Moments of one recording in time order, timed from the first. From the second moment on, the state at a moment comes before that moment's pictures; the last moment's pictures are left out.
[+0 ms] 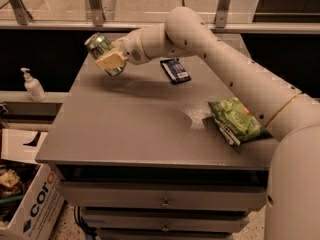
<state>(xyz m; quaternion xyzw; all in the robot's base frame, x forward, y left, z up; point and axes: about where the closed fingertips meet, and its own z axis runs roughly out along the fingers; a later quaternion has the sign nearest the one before) 0.708 0.148 0.888 -0.52 0.64 0.32 0.46</state>
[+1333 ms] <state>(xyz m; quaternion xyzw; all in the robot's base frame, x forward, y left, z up) 0.702 0.129 0.858 -0.47 0.64 0.35 0.49</state>
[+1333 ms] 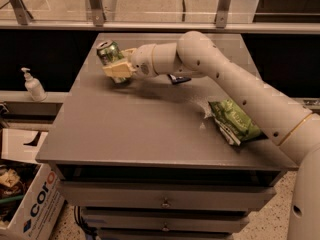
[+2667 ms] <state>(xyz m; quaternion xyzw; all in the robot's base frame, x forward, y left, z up) 0.702 0.129 0.860 -0.47 0.64 0.35 0.49</state>
